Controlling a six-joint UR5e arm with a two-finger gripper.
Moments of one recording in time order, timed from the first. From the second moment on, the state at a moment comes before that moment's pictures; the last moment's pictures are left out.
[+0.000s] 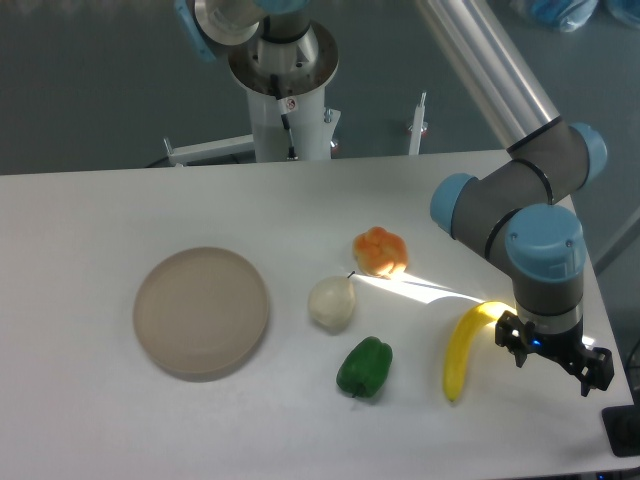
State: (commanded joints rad) arm 2.42 -2.29 -1.22 -0.82 1.69 1.27
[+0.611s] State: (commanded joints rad) arm 2.42 -2.20 -1.34 -0.83 1.68 1.21
